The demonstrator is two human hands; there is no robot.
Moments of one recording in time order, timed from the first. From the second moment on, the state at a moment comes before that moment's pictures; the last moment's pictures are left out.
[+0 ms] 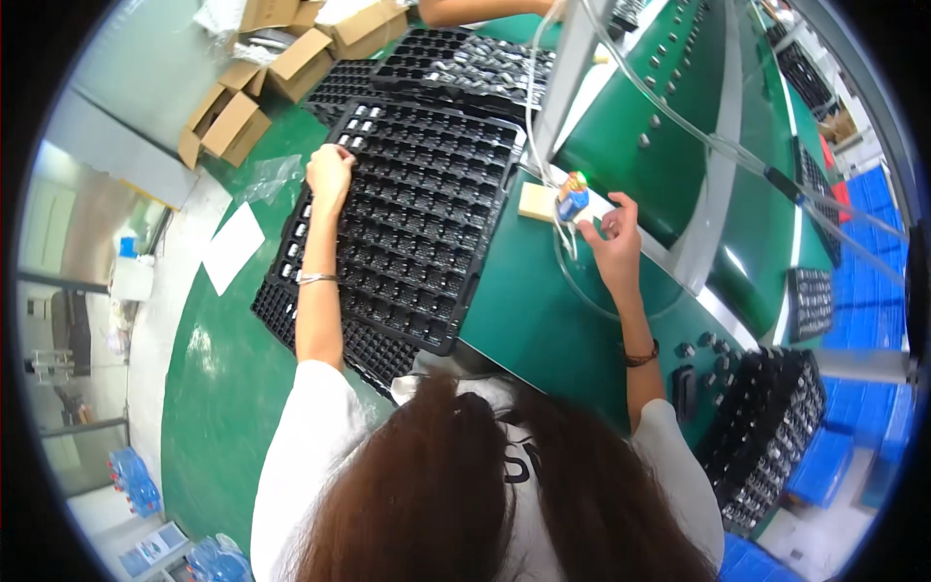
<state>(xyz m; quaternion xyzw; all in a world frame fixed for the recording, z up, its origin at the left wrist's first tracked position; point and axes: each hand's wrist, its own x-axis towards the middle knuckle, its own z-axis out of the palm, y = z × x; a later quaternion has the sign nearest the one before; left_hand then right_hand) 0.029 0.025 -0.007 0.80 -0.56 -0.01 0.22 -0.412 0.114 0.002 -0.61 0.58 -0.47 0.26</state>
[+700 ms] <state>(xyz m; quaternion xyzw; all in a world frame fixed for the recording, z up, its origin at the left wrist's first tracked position) -0.103 0.100 0.021 0.41 -0.22 -0.68 0.57 -0.391 0.056 -0.030 -0.67 0.56 -0.47 0.14</state>
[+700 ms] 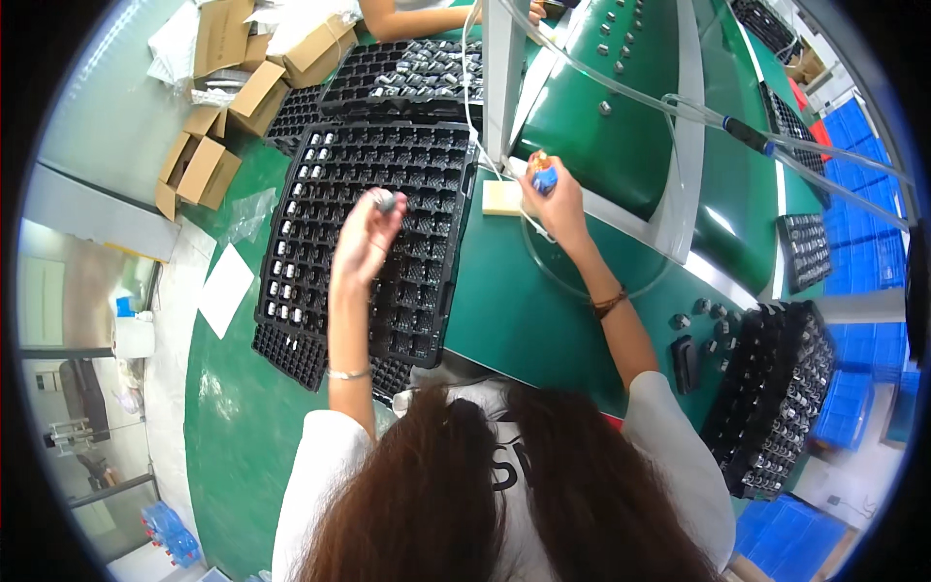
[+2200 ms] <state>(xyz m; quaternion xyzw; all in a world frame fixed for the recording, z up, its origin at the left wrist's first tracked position) -0.106 0.052 0.000 0.57 -0.51 -0.32 0.57 -0.382 0.081 -0.010 -0.63 0.57 -0.49 0.22</state>
